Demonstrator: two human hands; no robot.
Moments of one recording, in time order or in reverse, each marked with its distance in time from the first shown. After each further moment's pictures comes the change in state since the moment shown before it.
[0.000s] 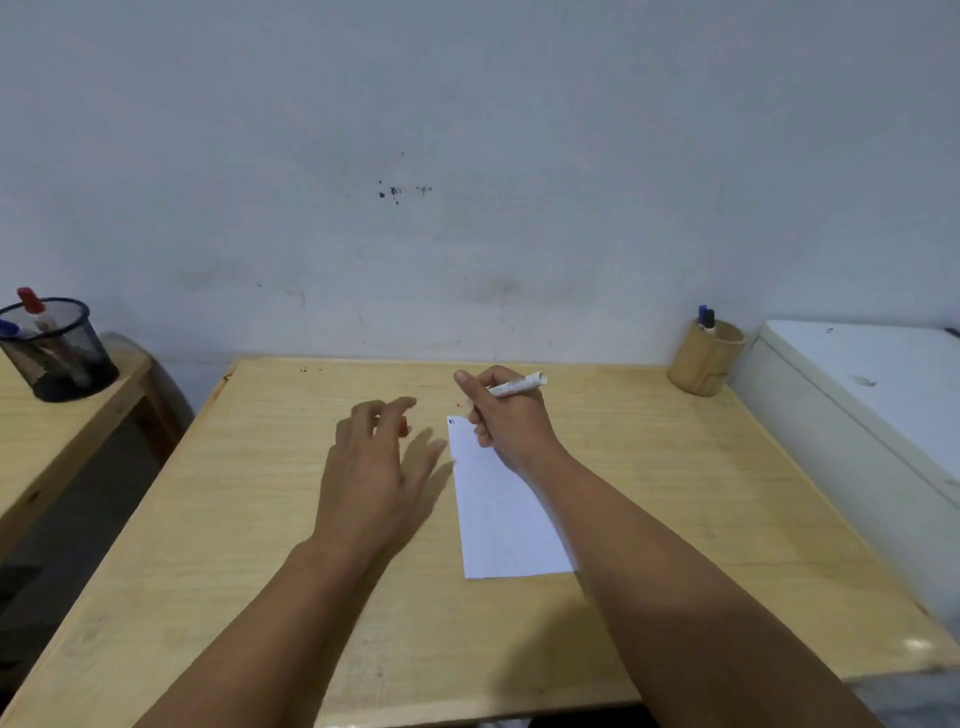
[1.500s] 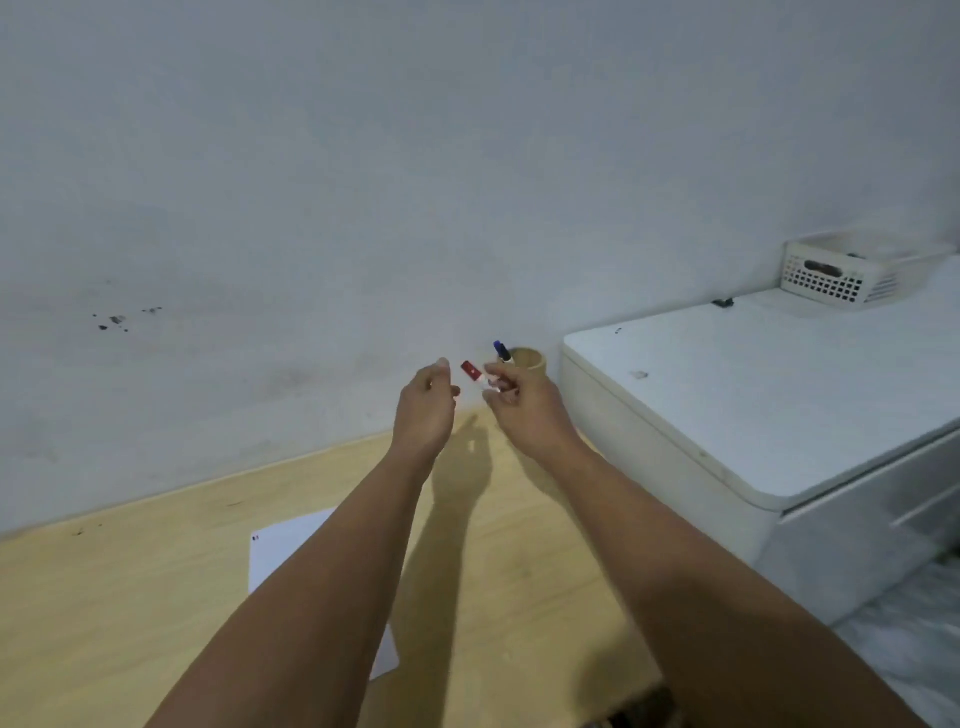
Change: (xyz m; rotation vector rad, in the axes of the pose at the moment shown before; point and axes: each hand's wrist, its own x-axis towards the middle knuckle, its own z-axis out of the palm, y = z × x) left_hand 0.126 0.261 0.140 -0.797 -0.342 -0.269; right_hand -0.004 -0.050 -0.256 -0.412 0.358 -0.251
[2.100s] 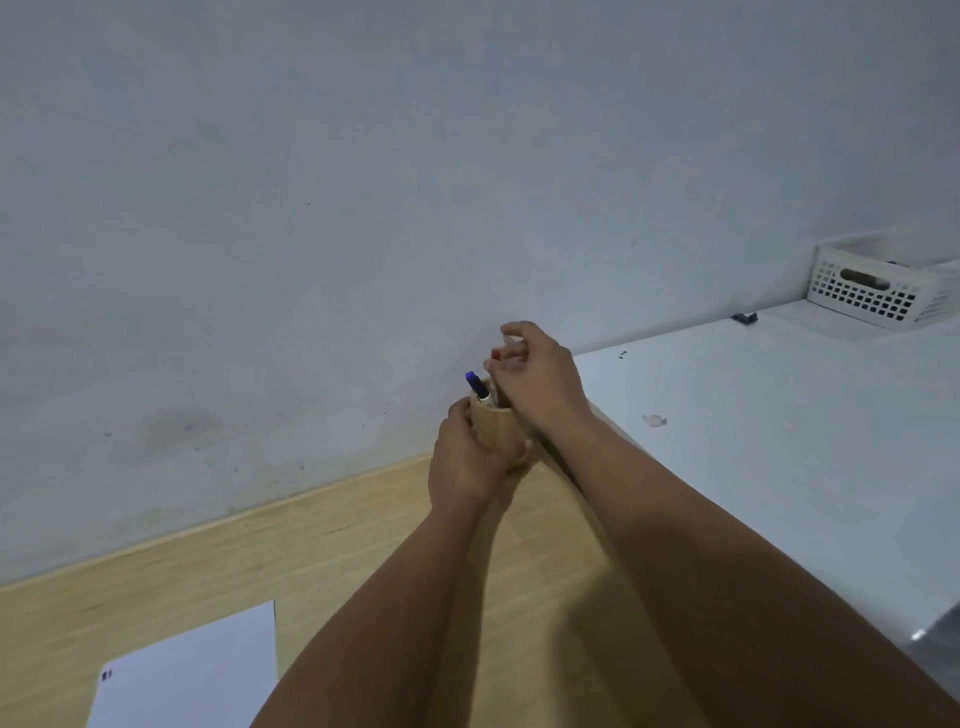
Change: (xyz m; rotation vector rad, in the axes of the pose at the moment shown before) left_hand 0.091 -0.071 0.113 0.272 -0.025 0.125; right_hand 0.134 0.052 -0.022 -0.151 0.082 0.042
